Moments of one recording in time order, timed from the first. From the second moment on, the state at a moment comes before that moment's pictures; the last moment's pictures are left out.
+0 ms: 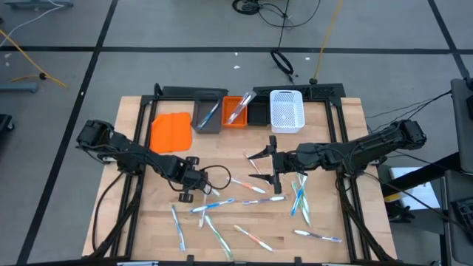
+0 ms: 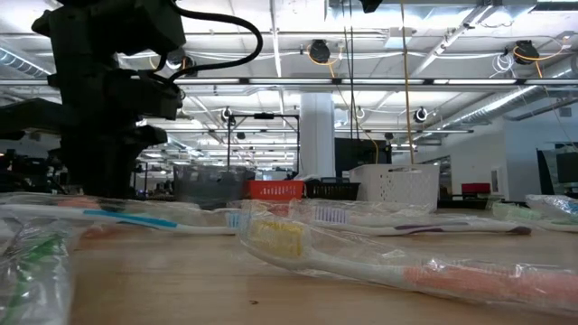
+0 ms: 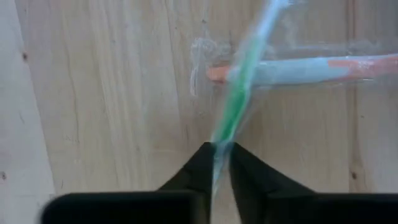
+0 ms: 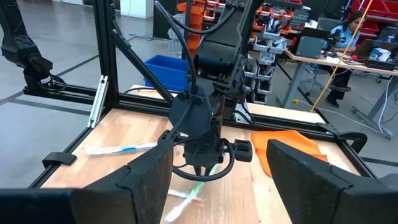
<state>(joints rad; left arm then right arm) -0.27 1.54 0.78 -0.58 -0.10 -0.13 0.23 1.27 0.89 0.25 0.16 -0.09</state>
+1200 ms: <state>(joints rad) -0.27 1.26 0.85 -0.50 -0.34 -0.26 0.23 1.27 0.89 0.24 0.16 -0.09</state>
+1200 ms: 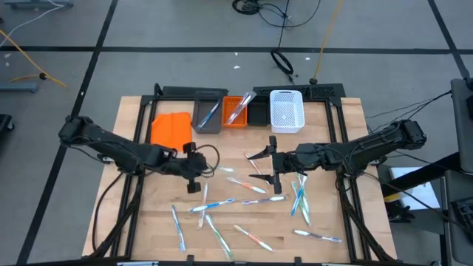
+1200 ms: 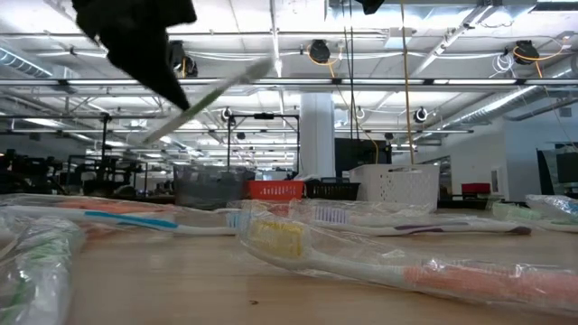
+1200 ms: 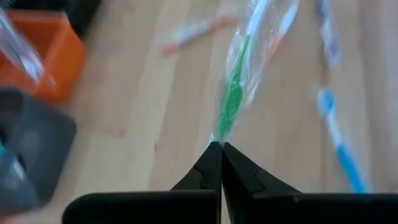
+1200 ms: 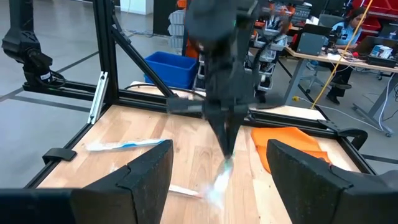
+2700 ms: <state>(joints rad) -0.20 1.36 0.86 0.47 -0.22 0.05 0.20 1.41 0.89 0.56 0.17 -0.20</state>
